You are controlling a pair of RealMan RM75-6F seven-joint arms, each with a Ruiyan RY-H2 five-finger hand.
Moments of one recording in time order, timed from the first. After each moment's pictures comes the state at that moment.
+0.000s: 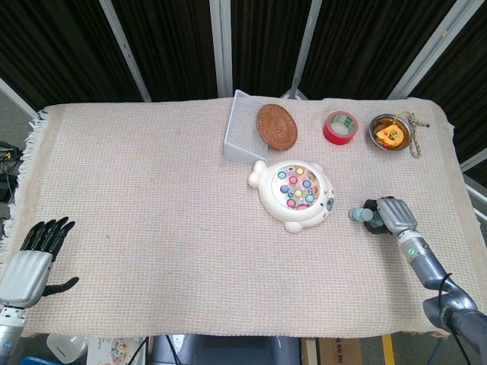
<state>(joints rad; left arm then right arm) -0.10 -1.09 0.03 -1.77 1.57 1.43 0.16 0.58 -1.51 0.02 -0.77 -1.46 0.81 0.58</state>
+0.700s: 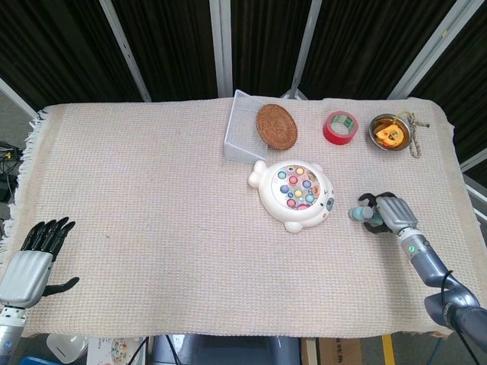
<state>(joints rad) -0.10 -1.09 0.03 -1.76 1.57 1.43 0.16 0.60 -1.46 0.03 -0.84 -1.45 0.76 0.56</state>
